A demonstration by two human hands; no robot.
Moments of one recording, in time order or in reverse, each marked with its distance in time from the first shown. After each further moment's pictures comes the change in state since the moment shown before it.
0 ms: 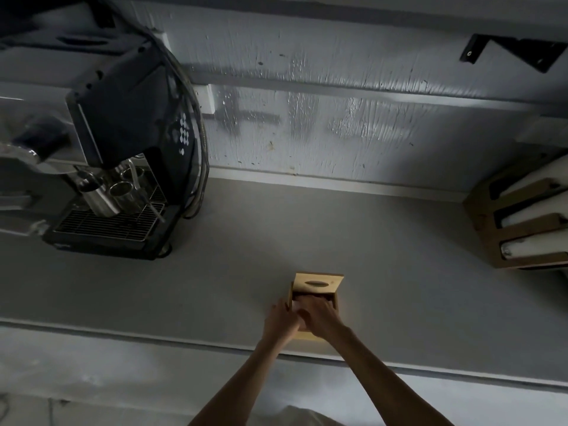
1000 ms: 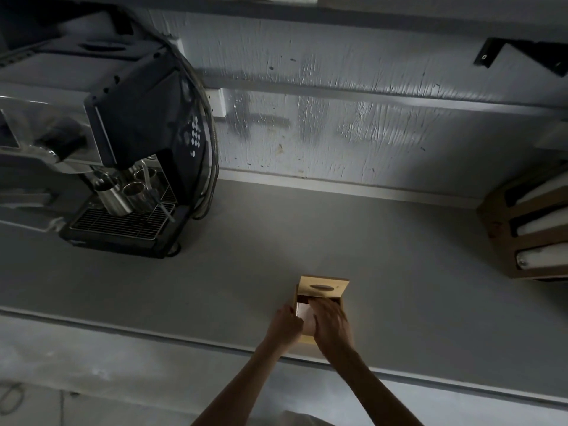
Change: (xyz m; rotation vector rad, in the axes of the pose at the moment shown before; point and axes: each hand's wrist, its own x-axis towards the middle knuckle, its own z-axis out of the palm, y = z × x) left_hand -0.002 0.000 0.001 -0.084 -0.034 0.000; right_hand -0.028 0.009 0.019 0.014 0.407 0.003
